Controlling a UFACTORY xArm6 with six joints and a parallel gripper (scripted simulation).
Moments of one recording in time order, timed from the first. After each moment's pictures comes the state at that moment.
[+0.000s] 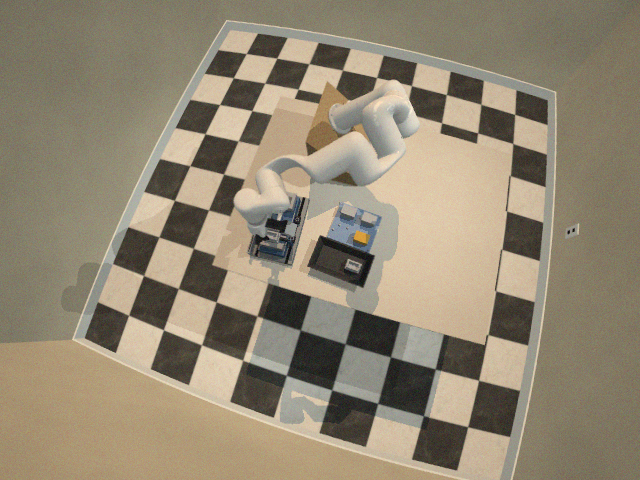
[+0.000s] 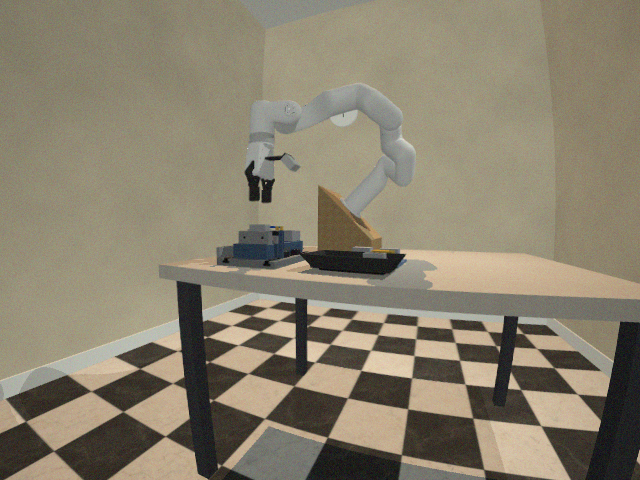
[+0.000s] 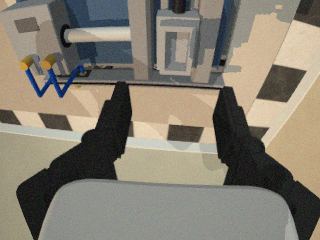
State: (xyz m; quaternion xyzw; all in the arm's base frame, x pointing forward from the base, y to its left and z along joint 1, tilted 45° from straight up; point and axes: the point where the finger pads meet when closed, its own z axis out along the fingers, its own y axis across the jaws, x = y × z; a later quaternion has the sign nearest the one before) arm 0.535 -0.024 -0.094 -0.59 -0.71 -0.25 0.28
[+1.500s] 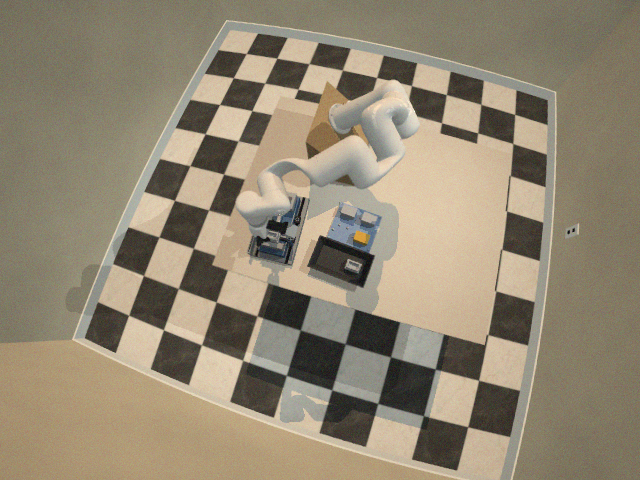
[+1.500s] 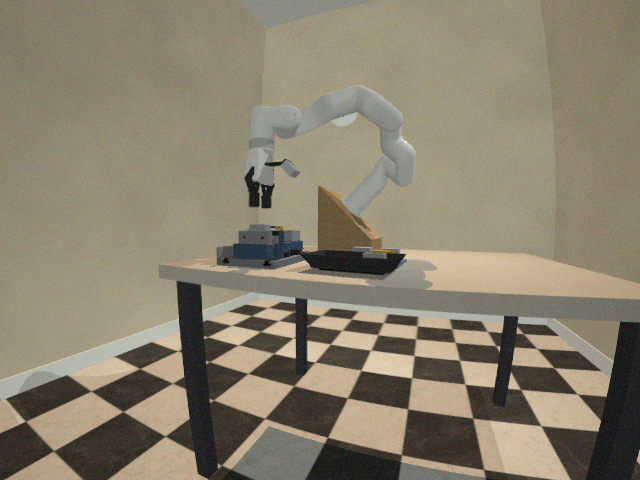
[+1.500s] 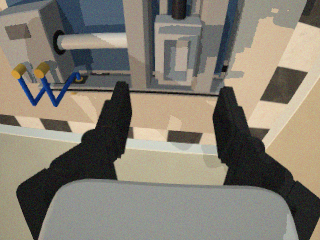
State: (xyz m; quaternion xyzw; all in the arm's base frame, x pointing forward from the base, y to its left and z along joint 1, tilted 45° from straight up) arm 0.534 -0.013 -0.106 -0.59 -0.71 -0.25 0.28
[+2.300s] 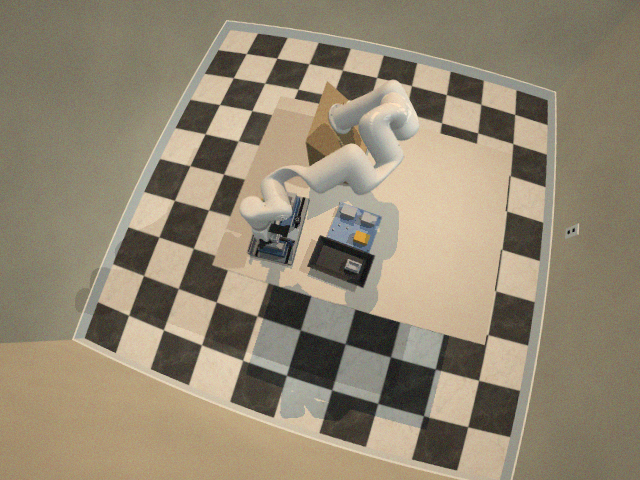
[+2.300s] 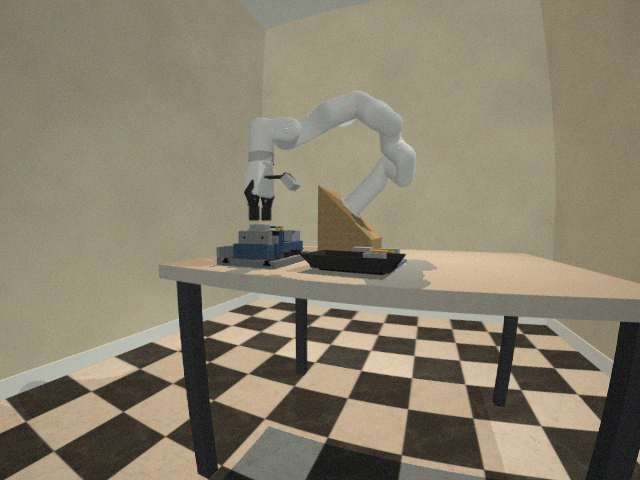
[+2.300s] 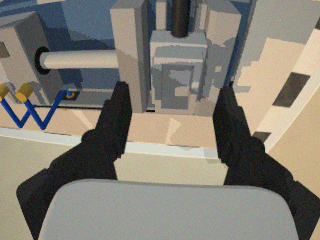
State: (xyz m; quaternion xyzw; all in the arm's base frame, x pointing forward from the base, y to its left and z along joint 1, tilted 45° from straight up) arm 0.530 0.014 -0.133 -0.59 -0.71 -0.25 0.28
